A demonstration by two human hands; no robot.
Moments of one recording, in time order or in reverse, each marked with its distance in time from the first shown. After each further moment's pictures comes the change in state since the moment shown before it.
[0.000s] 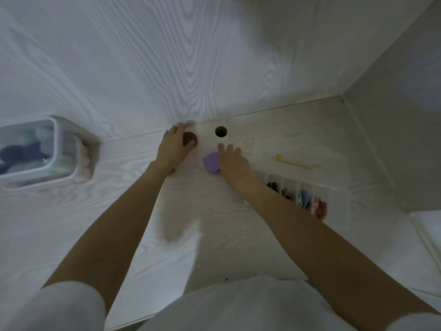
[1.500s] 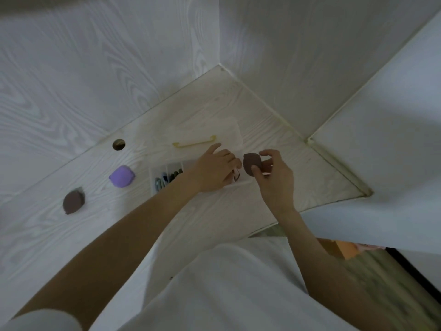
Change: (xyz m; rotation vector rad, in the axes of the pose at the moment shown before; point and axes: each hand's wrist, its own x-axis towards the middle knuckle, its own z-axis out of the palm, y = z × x) left_hand -0.092 0.259 0.131 0.537 -0.462 1.148; right_hand -0.229 0.197 -0.007 0.825 0.664 0.698
